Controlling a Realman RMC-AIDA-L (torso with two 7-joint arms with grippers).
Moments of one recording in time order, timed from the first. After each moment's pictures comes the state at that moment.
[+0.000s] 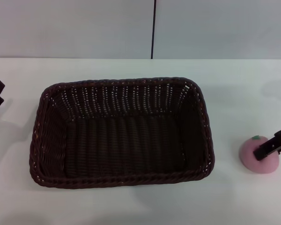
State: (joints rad) left arm -0.04 -2.06 1.17 0.36 0.65 1.47 -0.67; right arm 0.70 2.00 -0.81 -0.89 -2.70 -1.75 2.49
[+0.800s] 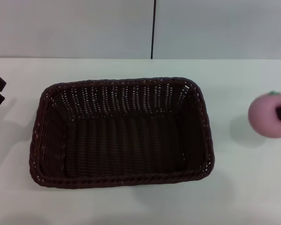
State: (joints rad) left arm -0.05 -2.06 1.17 0.35 0.65 1.51 -0.70; right arm 0.56 1.98 -0.63 -1.33 -2.31 -2.08 2.46
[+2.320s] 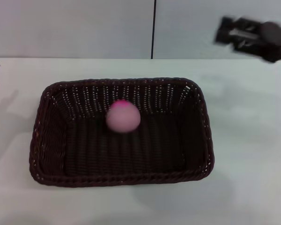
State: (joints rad) left arm -0.09 -2.06 1.14 0.35 0.65 1.56 -0.70; right arm 0.54 2.04 -0.68 -0.74 -1.66 -1.72 1.61
